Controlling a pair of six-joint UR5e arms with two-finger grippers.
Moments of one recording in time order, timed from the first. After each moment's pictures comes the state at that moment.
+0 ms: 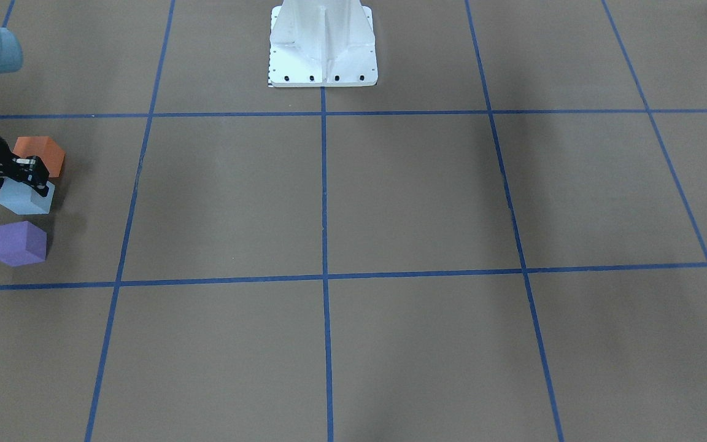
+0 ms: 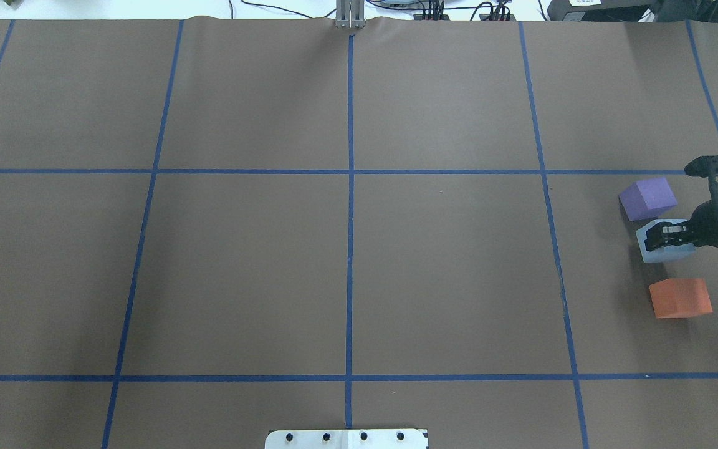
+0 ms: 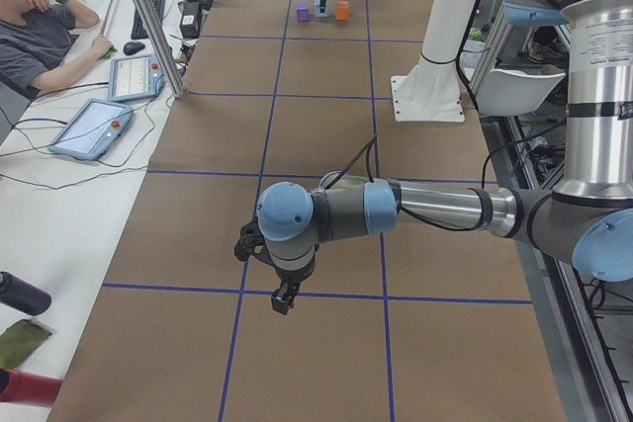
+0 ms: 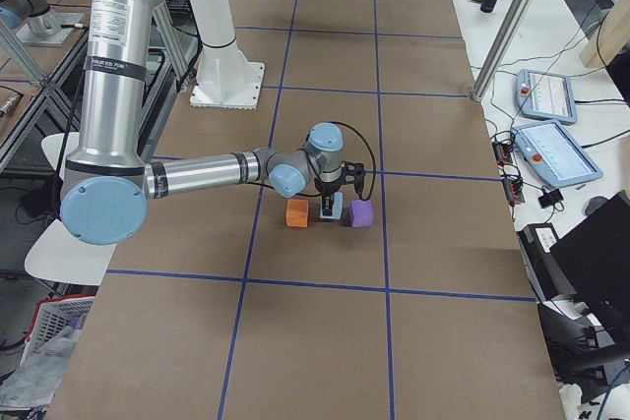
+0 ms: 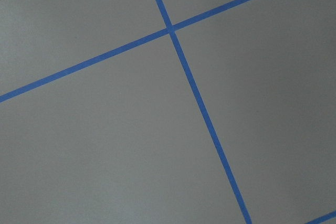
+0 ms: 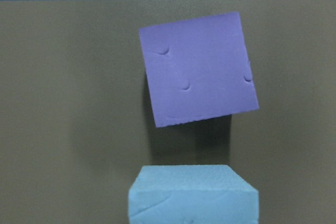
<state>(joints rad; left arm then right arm) -1.73 -1.49 -1.76 -1.30 -2.36 0.62 0.92 -1.72 1.78 -1.07 2.11 0.85</state>
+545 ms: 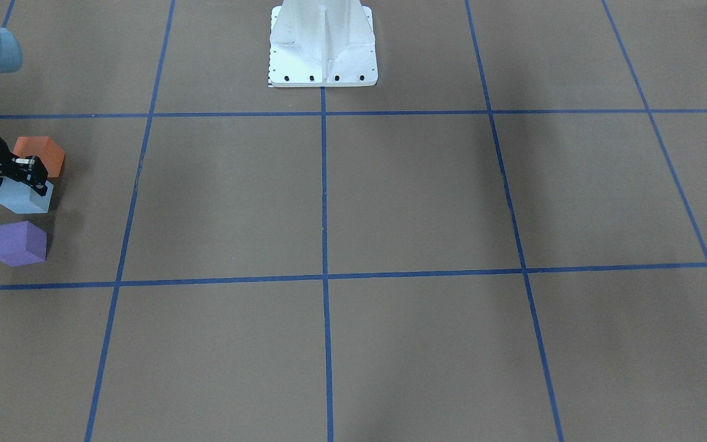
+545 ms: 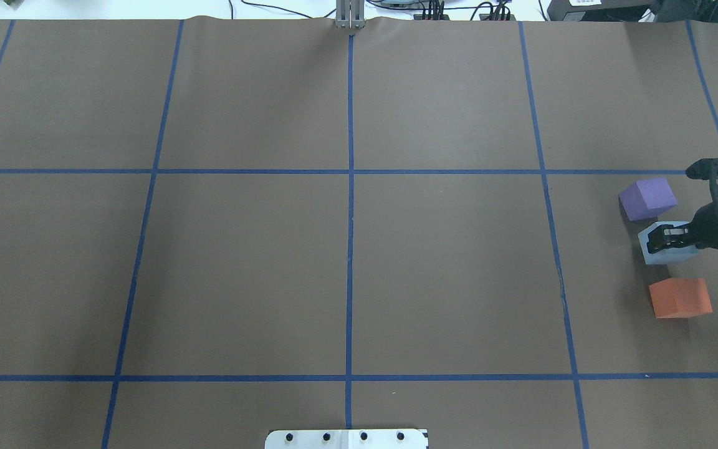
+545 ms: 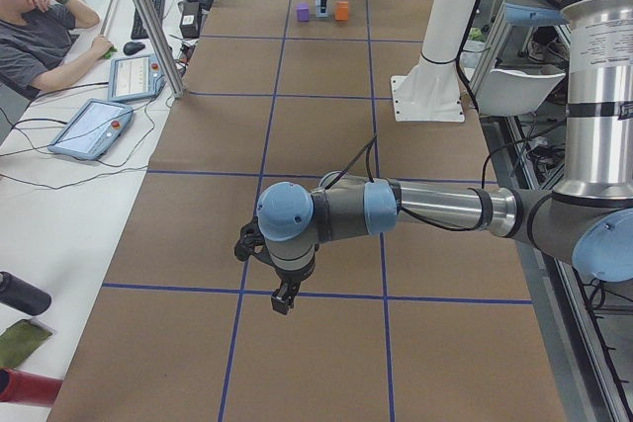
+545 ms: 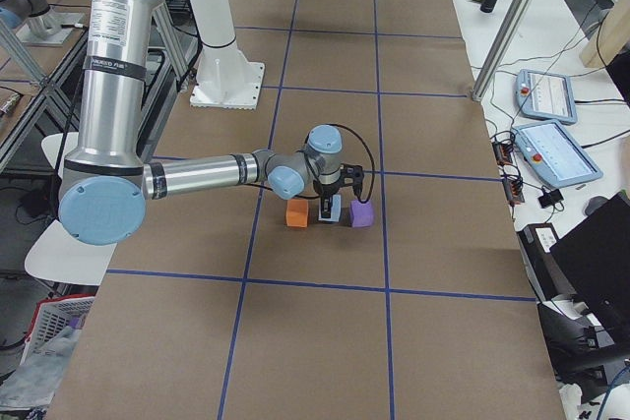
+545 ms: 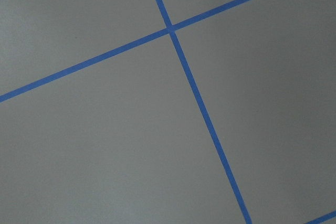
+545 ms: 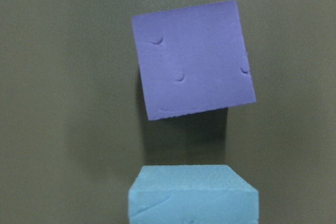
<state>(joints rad) -1.73 -1.49 -1.76 -1.30 -2.37 0.62 0.92 -1.72 1.78 -1.06 2.10 0.84</state>
